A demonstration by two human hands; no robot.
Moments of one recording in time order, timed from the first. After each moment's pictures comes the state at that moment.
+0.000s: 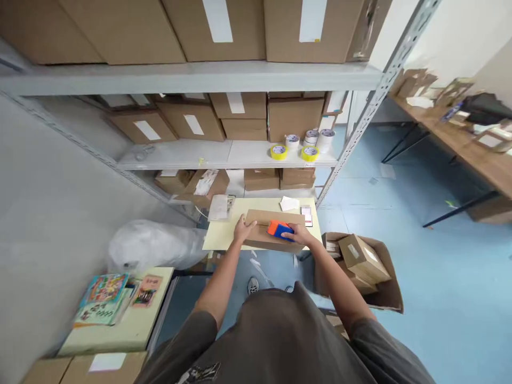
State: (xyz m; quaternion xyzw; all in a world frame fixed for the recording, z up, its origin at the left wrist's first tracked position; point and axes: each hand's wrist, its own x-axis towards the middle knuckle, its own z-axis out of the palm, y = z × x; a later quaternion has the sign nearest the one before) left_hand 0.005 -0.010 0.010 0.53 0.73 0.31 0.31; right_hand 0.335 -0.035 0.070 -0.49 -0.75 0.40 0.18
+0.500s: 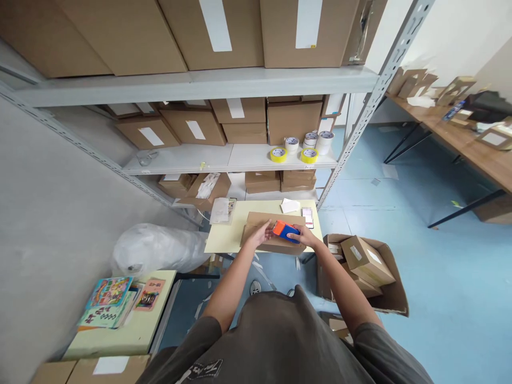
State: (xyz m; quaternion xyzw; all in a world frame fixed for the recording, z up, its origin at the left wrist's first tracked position) left_hand 0.086 -0.009 0.029 0.25 0.54 0.30 0.74; right_hand 0.349 -0.041 0.070 -0.48 -0.69 0.48 0.23
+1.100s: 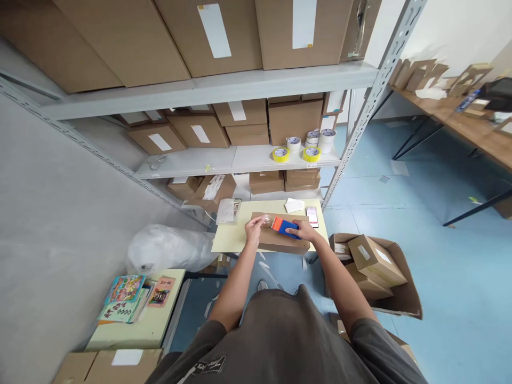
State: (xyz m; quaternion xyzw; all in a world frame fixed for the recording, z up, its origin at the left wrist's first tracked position) left_hand 0.075 -0.020 0.044 0.32 0.58 0.59 0.46; right_hand 0.338 -0.022 0.077 -0.52 -0.72 0.42 0.18
